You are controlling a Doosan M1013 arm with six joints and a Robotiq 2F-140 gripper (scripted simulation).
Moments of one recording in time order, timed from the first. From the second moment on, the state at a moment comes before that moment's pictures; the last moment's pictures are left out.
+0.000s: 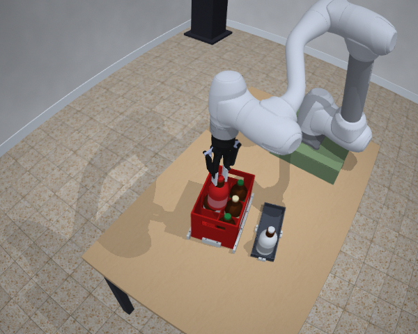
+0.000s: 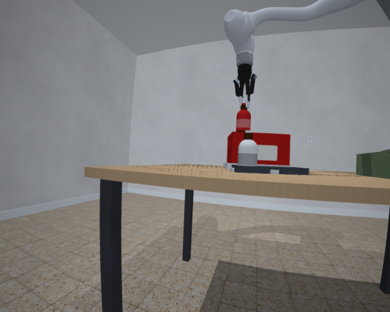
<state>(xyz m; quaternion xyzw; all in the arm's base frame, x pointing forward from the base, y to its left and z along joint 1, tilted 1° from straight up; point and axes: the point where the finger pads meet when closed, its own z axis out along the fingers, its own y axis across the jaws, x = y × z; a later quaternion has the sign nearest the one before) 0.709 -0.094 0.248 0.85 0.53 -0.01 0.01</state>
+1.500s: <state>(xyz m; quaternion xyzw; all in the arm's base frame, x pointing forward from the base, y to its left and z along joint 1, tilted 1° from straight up) 0.737 -0.118 0.248 0.85 0.53 -0.01 0.01</state>
